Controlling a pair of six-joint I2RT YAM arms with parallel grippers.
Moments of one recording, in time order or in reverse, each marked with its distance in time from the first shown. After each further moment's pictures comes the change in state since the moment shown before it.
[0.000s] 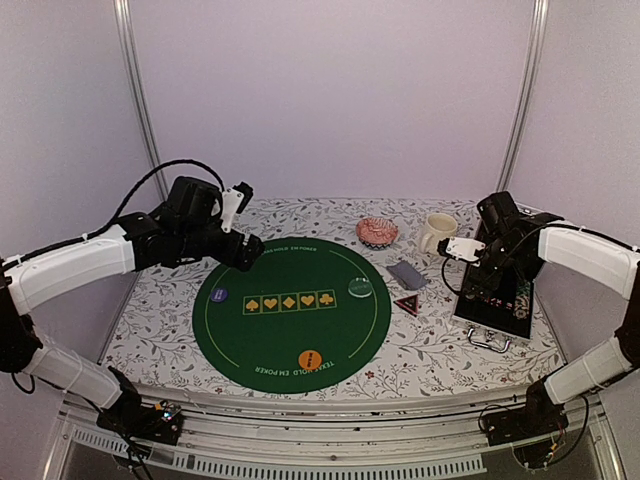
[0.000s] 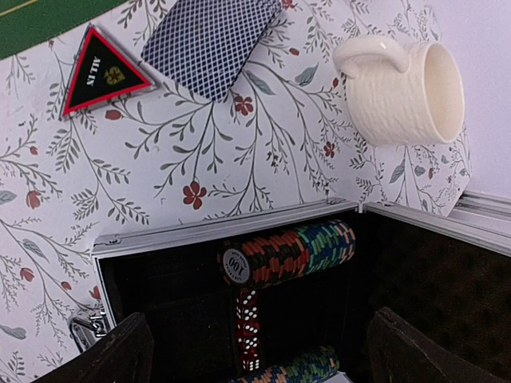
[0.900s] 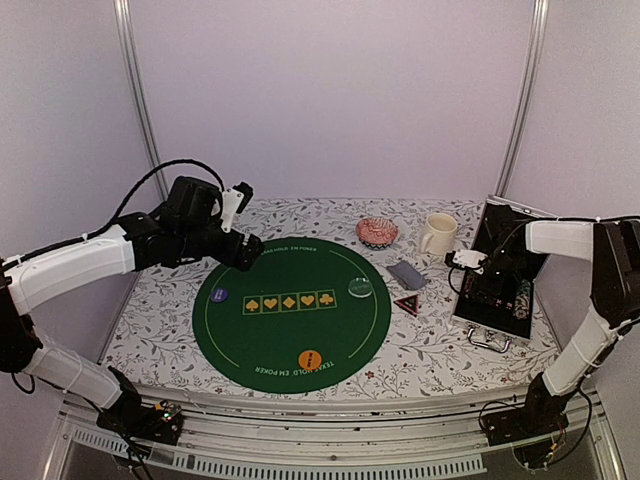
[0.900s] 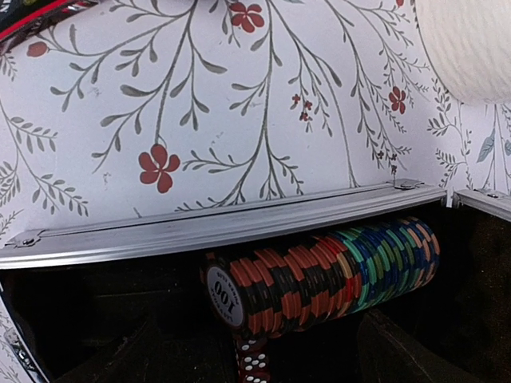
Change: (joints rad) left arm 0.000 0.000 0.000 0.000 -0.005 0.003; right arm -0.200 0.256 0.010 0.071 -0.159 -0.114
